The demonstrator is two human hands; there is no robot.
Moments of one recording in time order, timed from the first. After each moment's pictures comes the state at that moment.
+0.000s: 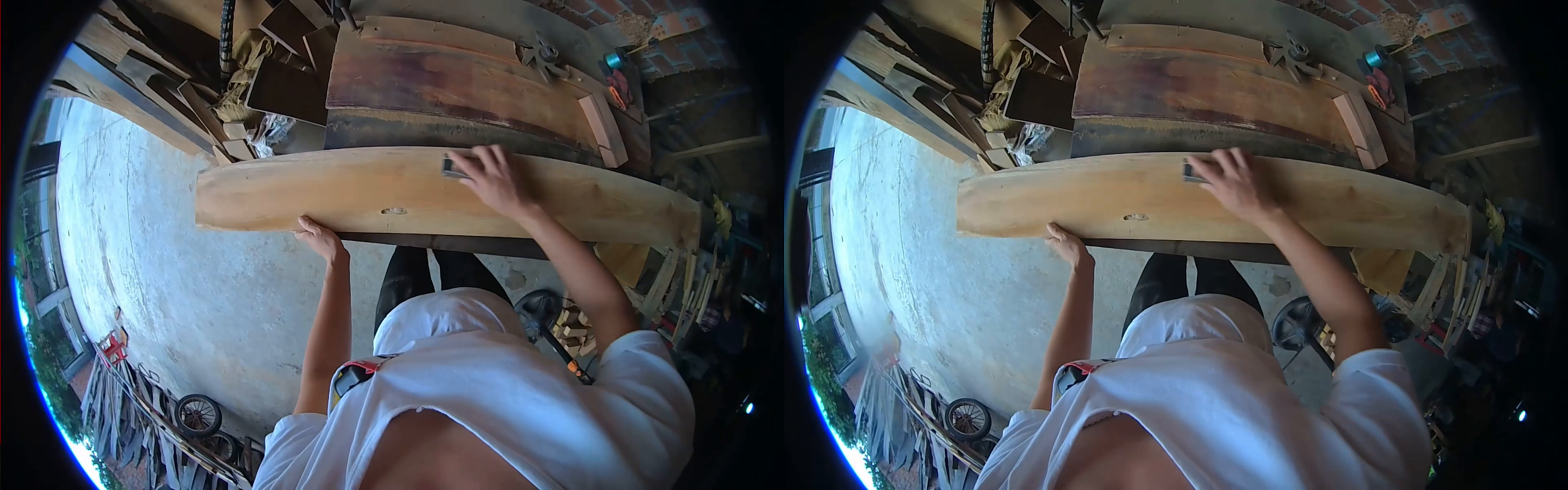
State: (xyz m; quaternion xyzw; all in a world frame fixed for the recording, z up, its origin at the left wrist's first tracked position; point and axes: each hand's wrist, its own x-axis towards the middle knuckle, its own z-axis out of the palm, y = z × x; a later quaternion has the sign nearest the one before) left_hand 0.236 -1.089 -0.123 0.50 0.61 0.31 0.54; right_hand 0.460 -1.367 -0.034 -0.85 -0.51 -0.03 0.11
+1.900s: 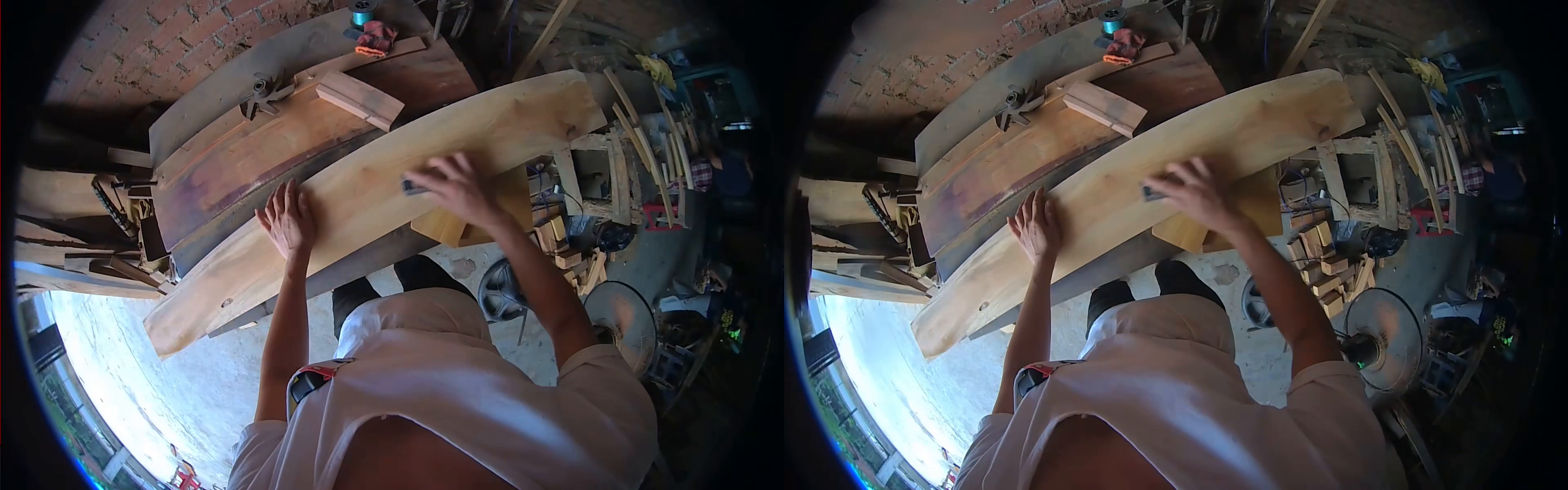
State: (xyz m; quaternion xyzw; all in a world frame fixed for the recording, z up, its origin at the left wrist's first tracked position) left_hand 0.458 -1.395 -0.058 0.98 0.11 0.09 0.11; right_hand 0.485 -1.741 0.007 -0.92 -0.33 -0.10 0.17
